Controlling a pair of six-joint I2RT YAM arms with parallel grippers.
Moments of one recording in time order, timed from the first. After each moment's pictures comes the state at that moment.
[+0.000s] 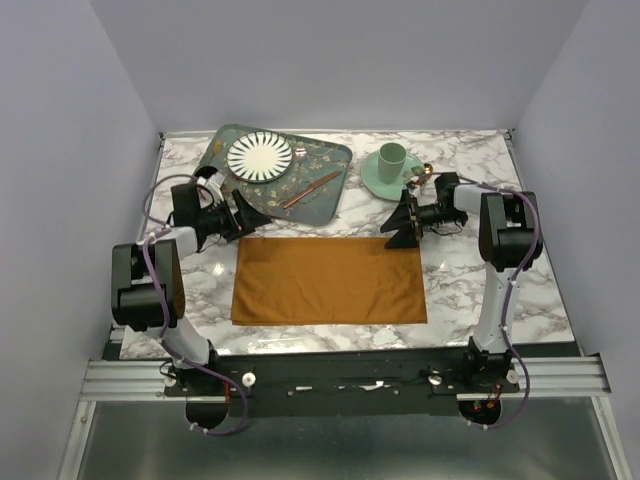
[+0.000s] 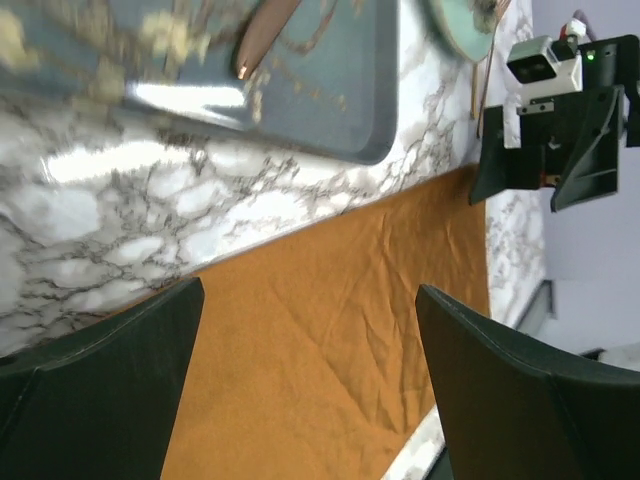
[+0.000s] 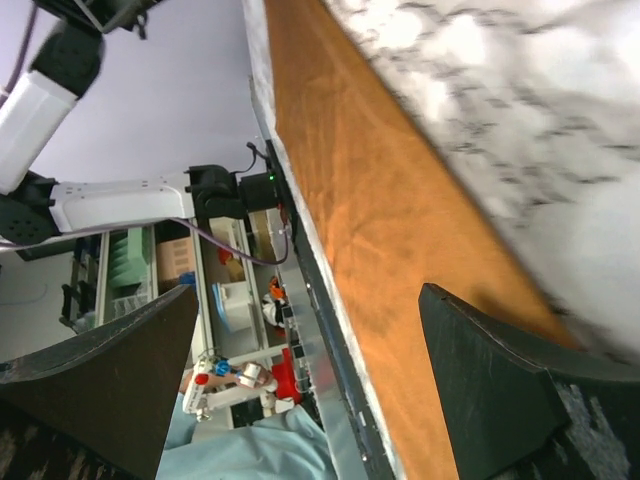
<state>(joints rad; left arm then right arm) 0.12 1.71 0.79 0.21 0.90 -0.51 0.04 2.20 1.38 -0.70 -1.29 0.02</state>
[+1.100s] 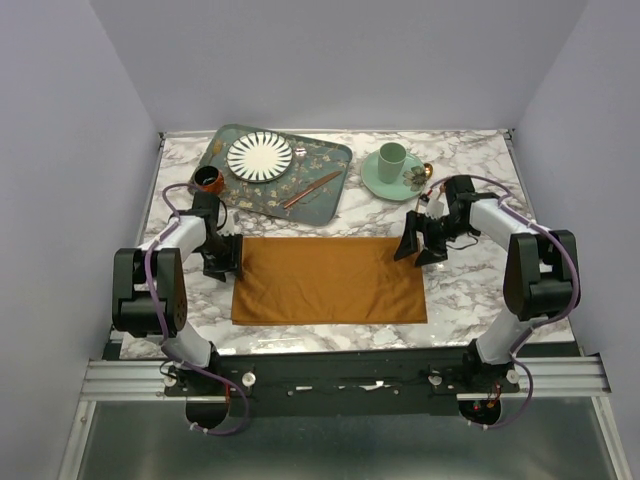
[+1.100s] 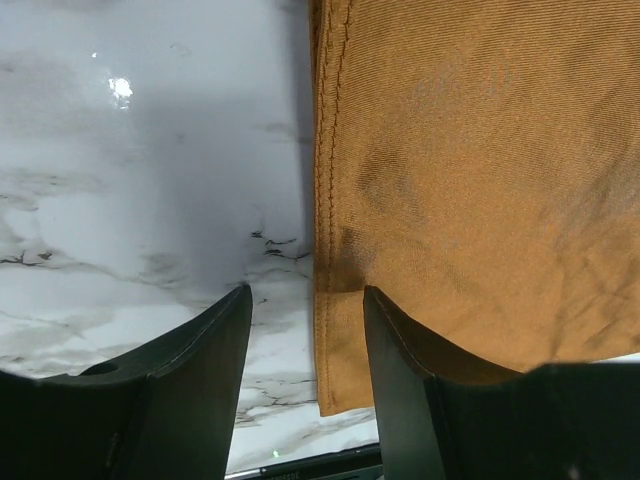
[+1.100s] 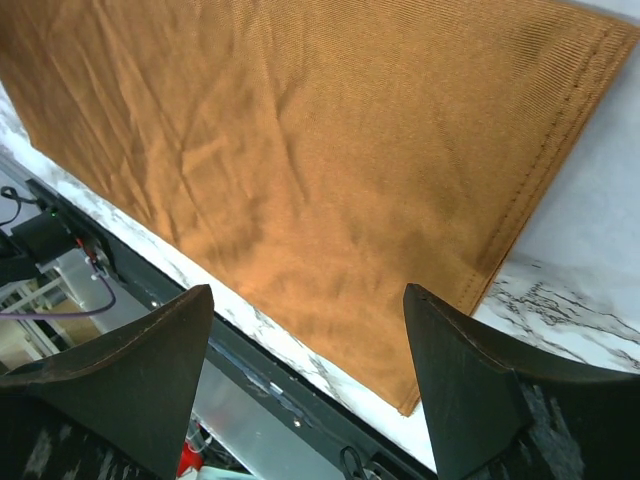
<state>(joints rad) 0.01 1.61 0.94 -0.74 0.20 -0.03 0.09 1.71 1.09 -0.75 -0.65 0.10</state>
